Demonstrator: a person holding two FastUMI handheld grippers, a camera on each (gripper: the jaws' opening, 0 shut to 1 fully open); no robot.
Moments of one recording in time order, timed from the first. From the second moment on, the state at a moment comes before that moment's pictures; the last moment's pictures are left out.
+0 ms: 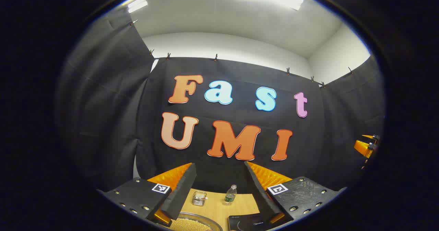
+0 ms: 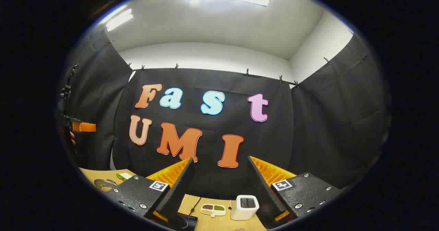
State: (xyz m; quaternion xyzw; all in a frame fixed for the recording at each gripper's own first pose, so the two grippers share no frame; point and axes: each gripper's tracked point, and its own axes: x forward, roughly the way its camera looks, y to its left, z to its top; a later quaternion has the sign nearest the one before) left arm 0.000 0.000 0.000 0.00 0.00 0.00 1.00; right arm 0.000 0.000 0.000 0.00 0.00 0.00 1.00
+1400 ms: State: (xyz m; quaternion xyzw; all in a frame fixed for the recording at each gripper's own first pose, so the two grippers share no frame) left arm 0.002 -0.017 -0.033 0.01 -0.03 -0.03 1.00; right arm 0.010 0.014 -0.023 0.00 -0.01 0.02 1.00
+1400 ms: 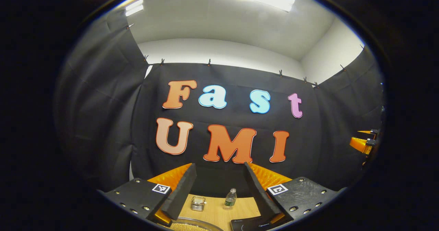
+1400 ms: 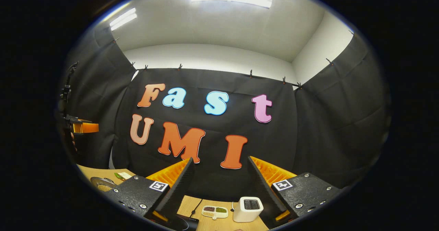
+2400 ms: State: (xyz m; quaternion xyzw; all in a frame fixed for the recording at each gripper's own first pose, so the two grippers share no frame) left arm -0.038 -0.035 -0.217 0.09 0.24 -0.12 0.96; right arm -0.010 0.029 -0.080 0.00 0.01 0.04 1.00
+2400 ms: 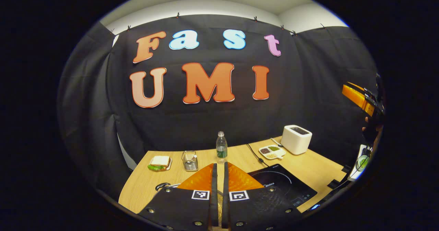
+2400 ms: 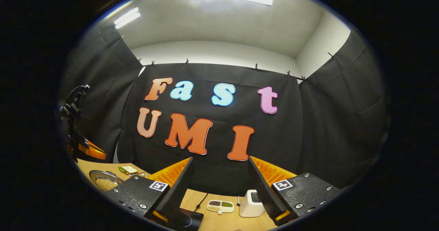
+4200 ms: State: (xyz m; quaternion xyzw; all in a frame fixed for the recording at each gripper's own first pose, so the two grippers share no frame) left arm -0.215 0.028 -0.457 0.13 0.62 -0.15 0.76; right arm -0.038 0.014 -0.130 -0.02 0.03 0.02 1.00
